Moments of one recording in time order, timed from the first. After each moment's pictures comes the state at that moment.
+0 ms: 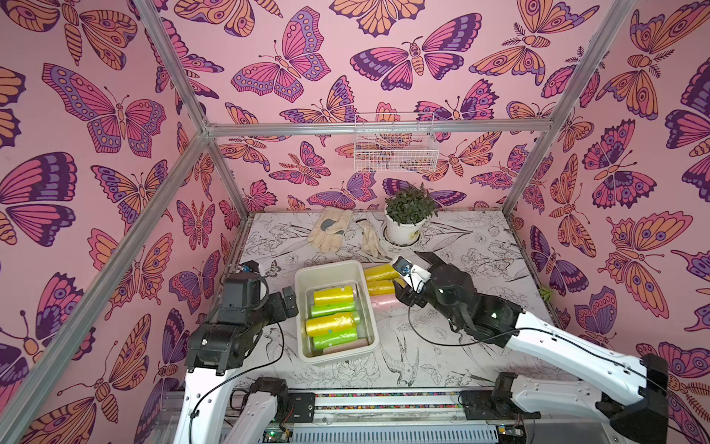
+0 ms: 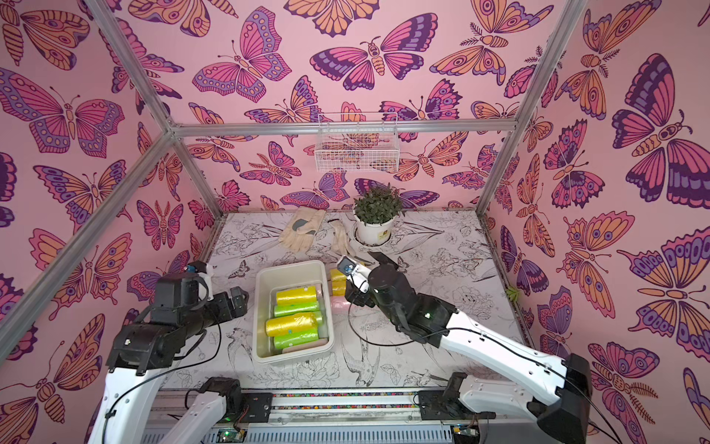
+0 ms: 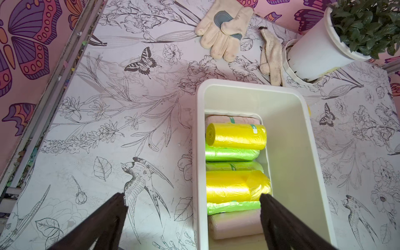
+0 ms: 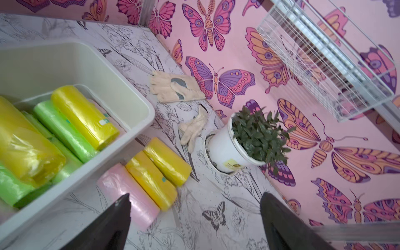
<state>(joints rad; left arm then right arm) -0.10 0.73 1.07 -1.15 -0.02 -0.36 1.03 1.06 0.95 -0.30 0.44 -0.39</state>
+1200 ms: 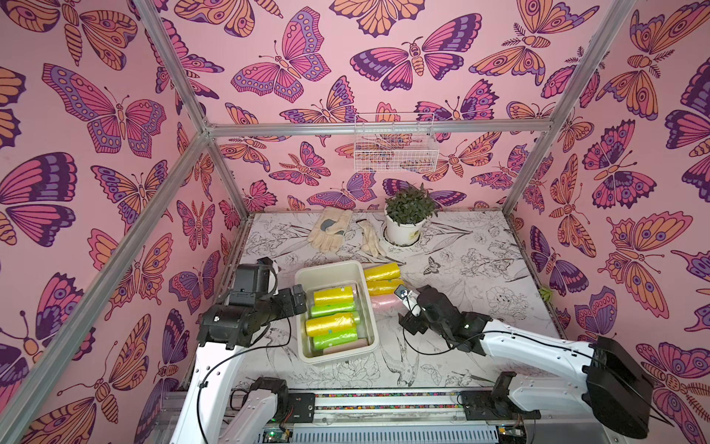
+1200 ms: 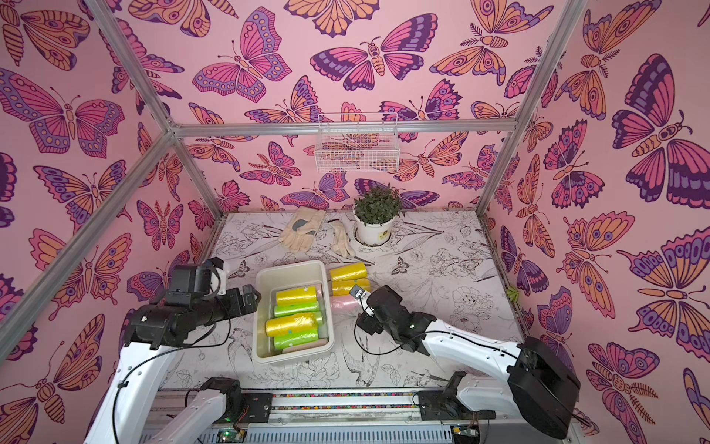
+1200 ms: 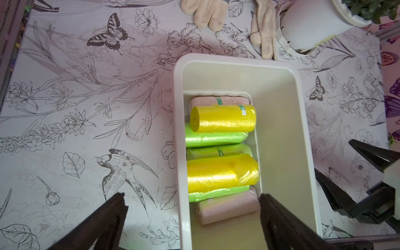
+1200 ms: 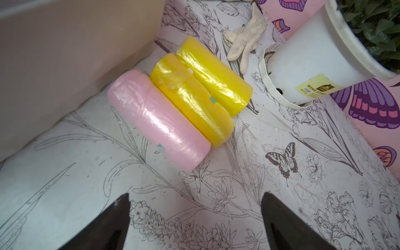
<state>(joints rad) -0.12 0.82 1.07 -1.15 0.11 -0.34 0.96 1.22 0.60 -0.09 0.32 -0.23</state>
